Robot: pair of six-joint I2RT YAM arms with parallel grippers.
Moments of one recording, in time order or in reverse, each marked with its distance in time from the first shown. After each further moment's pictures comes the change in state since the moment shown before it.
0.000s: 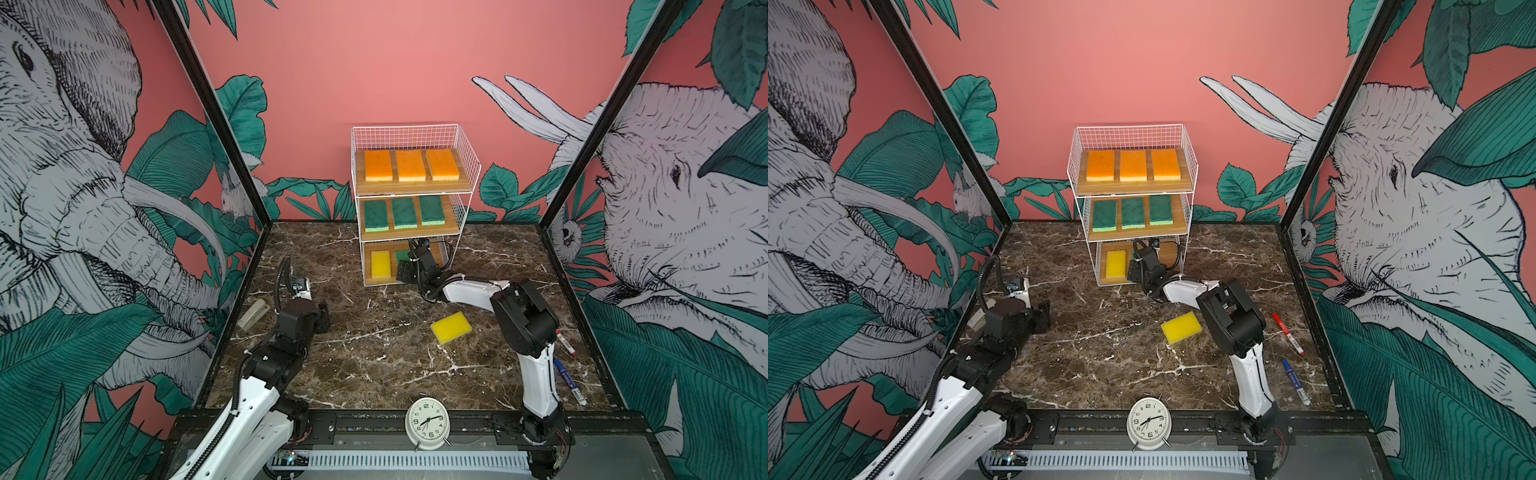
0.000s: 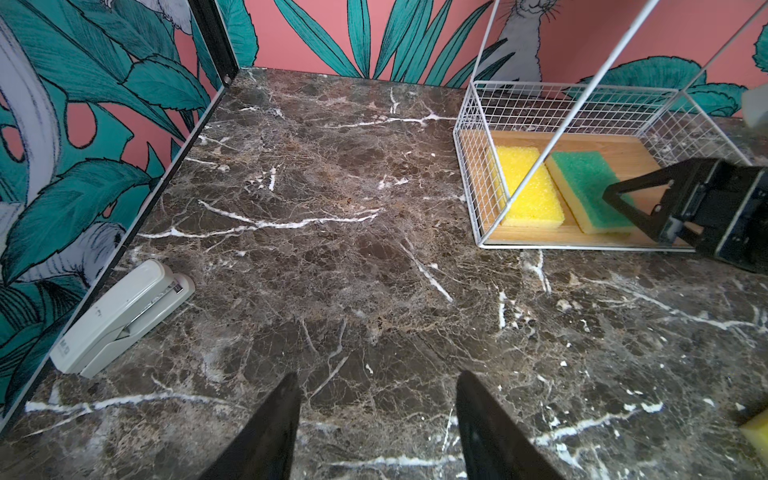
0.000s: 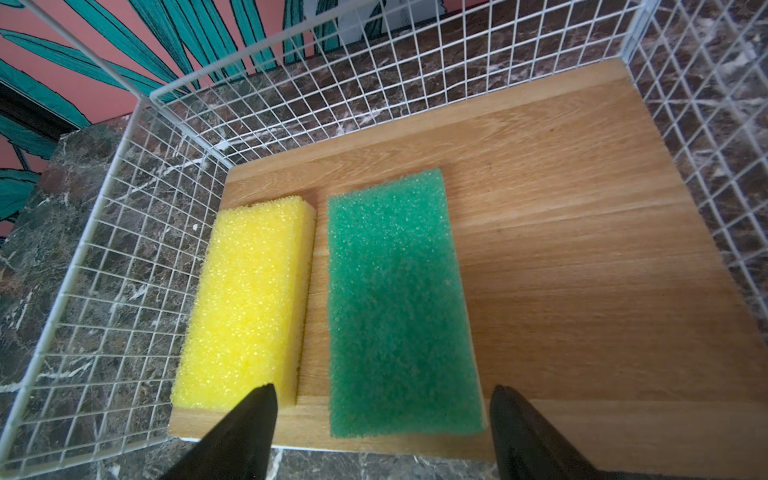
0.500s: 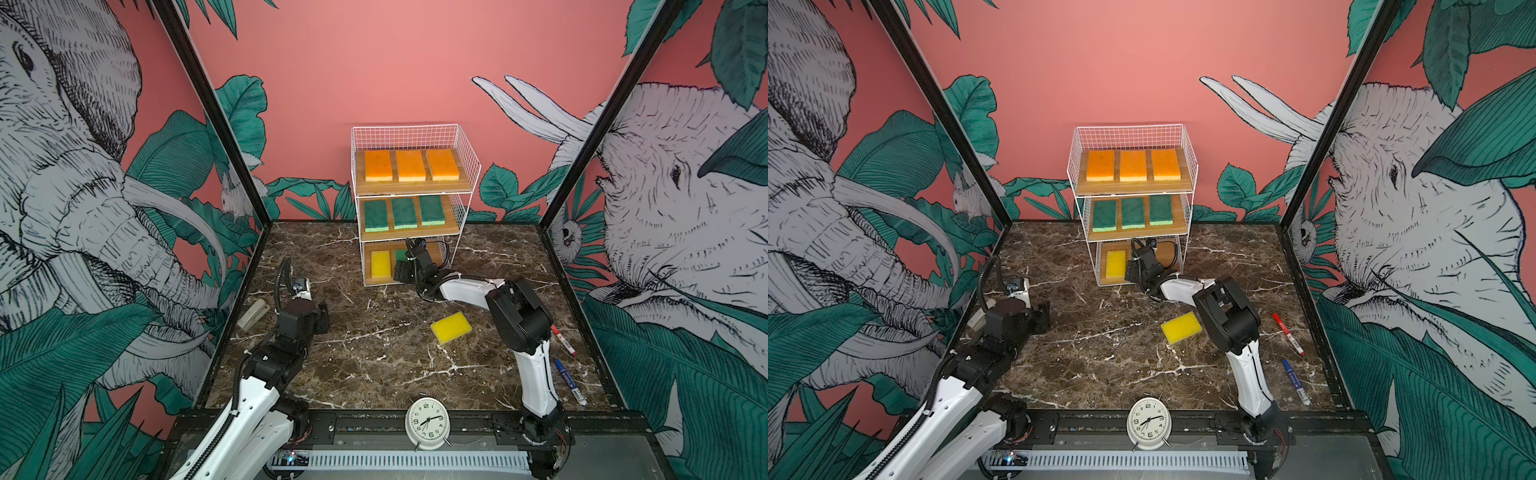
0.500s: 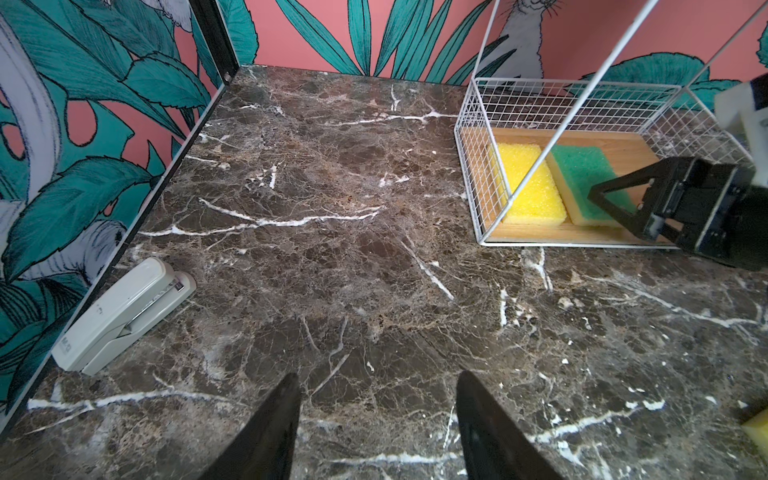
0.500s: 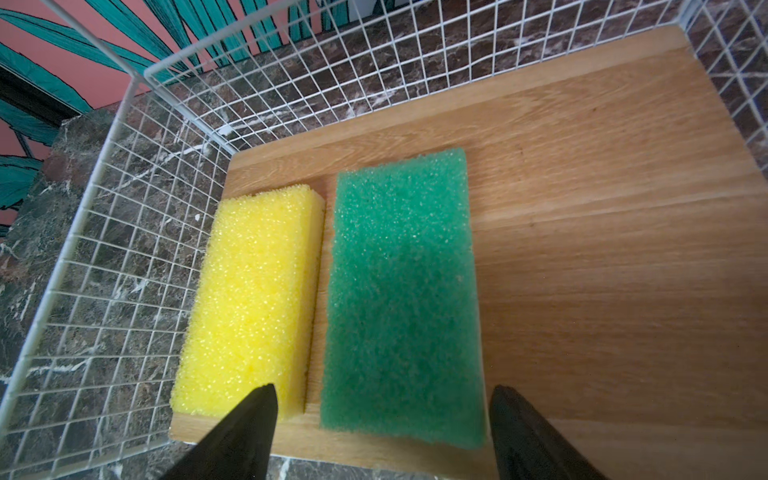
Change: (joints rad) left arm 0.000 -0.002 0.000 -0.007 0.000 0.000; right arm 0.000 0.040 0.040 -0.021 -0.035 0.007
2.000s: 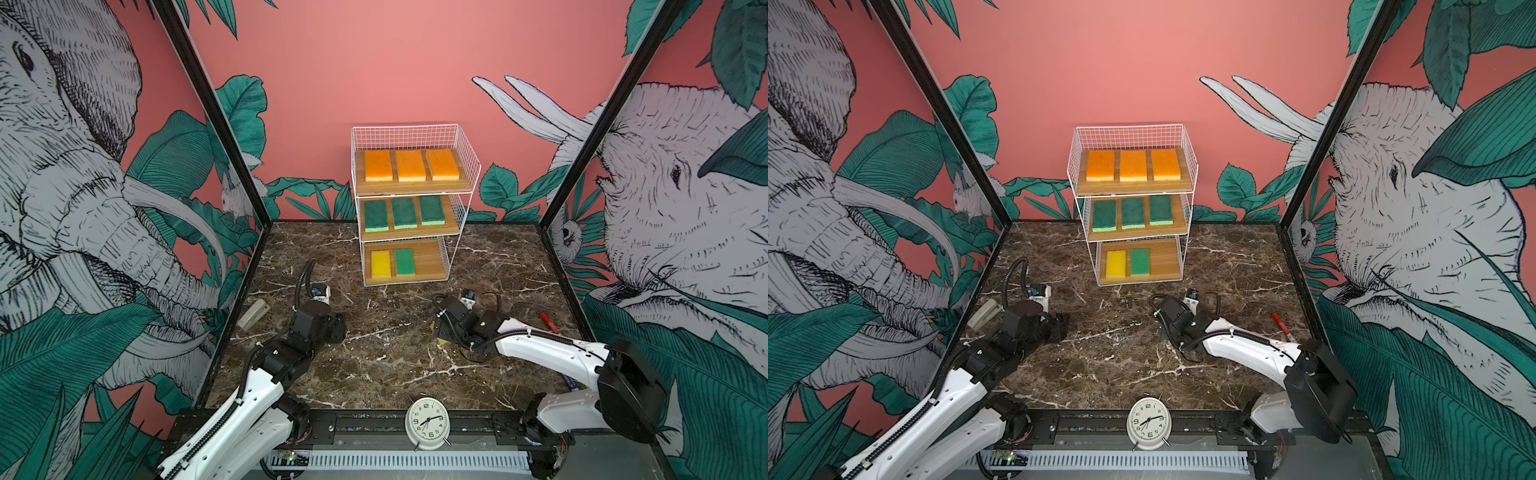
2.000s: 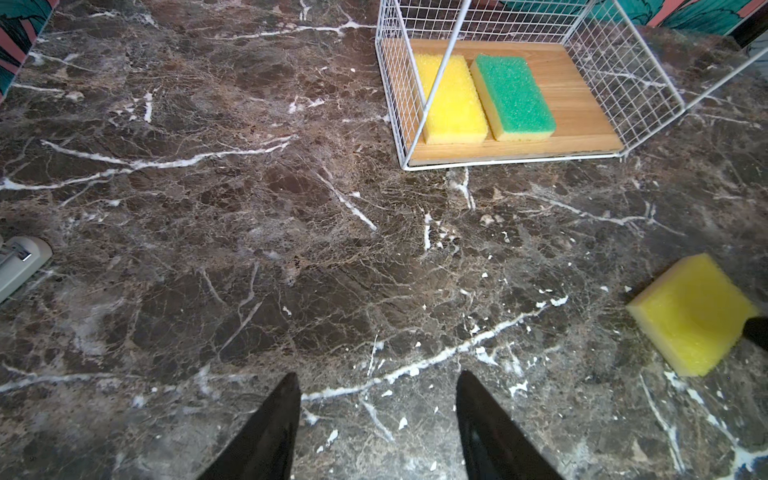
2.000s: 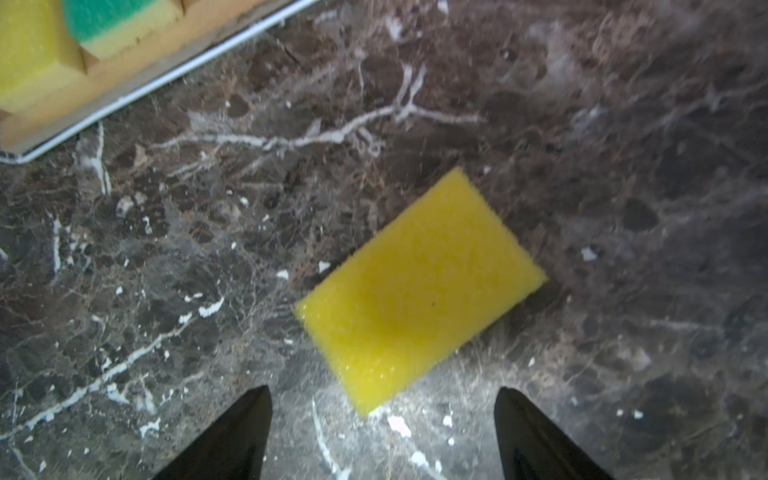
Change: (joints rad) left arm -0.138 0.072 0.008 -0.071 0.127 -0.106; right arm 0.227 -0.731 -0.578 -0.624 0.166 0.498
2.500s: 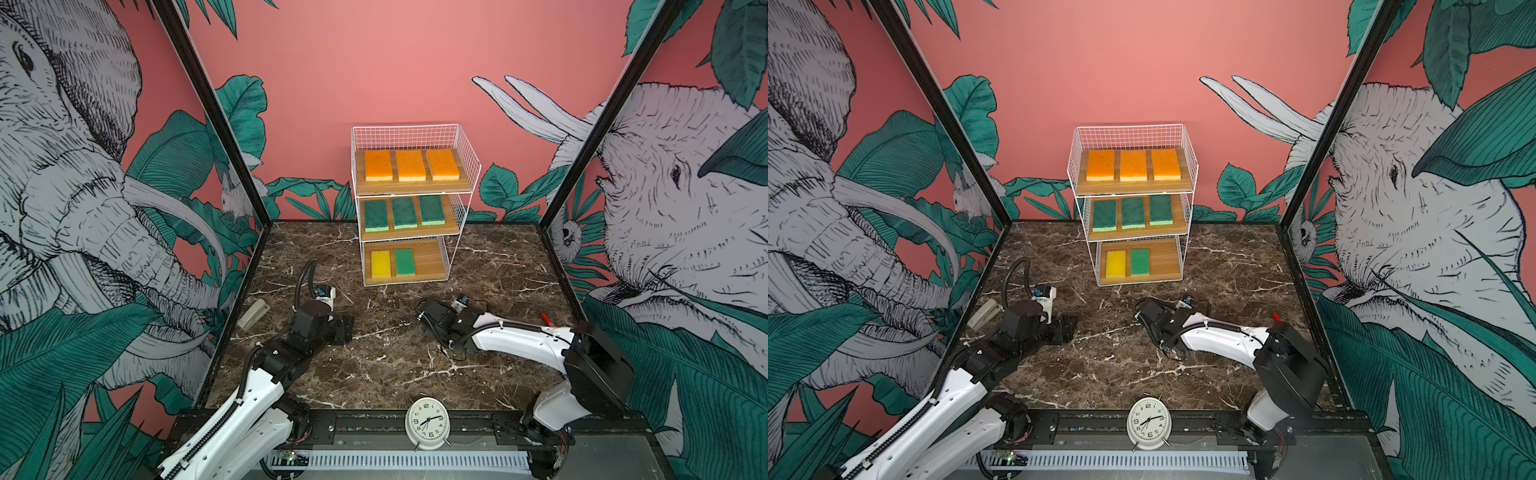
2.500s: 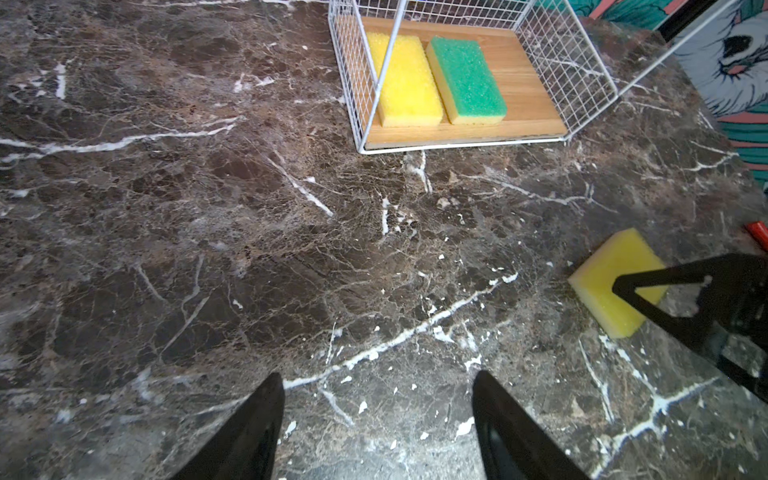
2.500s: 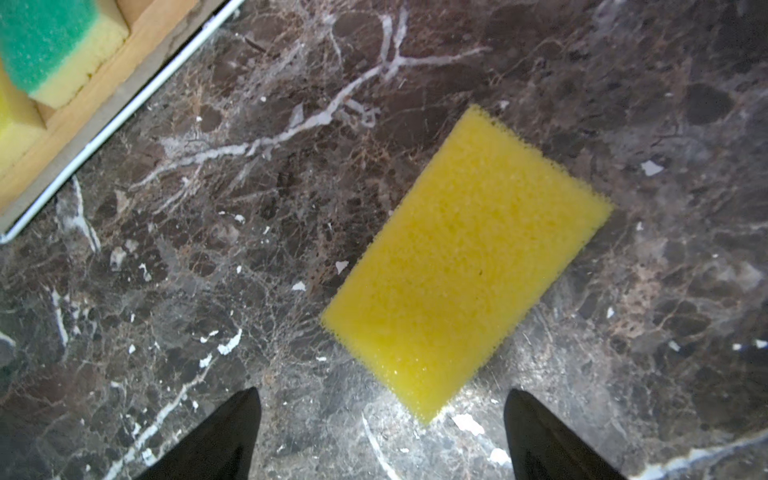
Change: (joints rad) left arm -0.002 0.004 -0.001 0.009 0.138 -0.008; right arm 0.049 0.177 0.119 -0.030 0.045 0.320
